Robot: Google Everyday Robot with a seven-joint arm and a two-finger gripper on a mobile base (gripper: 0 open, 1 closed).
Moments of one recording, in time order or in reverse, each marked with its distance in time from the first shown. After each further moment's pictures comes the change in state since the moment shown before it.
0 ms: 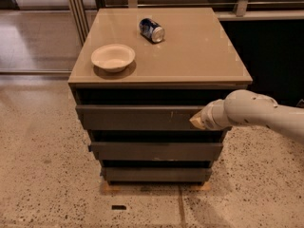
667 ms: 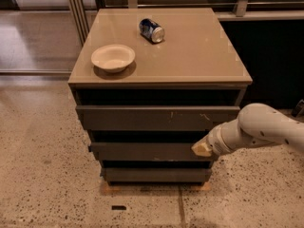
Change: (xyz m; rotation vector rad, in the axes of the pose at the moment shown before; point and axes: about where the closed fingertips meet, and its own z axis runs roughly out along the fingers) arm 0.059 0.080 -0.021 -0.277 0.067 0.102
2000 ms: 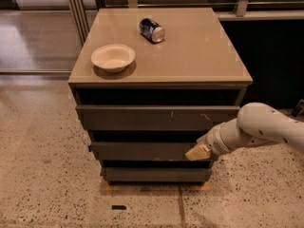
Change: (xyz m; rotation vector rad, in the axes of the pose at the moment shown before) arm 0.005 0.006 -0.001 -0.023 0.010 0.011
